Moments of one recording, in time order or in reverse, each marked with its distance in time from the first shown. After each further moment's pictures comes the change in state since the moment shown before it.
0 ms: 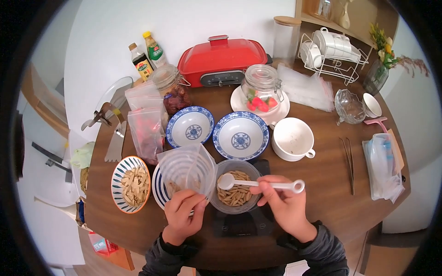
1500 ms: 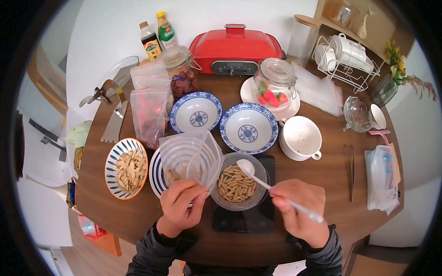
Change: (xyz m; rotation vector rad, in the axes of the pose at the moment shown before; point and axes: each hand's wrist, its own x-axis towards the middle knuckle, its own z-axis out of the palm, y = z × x) left_hand -0.001 -0.001 0.000 0.014 0.051 -0.018; right_hand 0.011 -0.043 -0.019 -0.712 -0.210 -0.637
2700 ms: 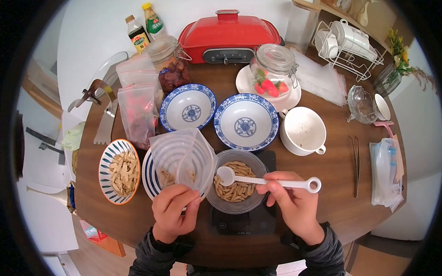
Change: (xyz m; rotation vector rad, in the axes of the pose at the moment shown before) left_hand 0.001 0.002 -0.005 0.029 -0.068 -0.040; right_hand -0.019 0.015 0.033 0.564 0.051 0.605
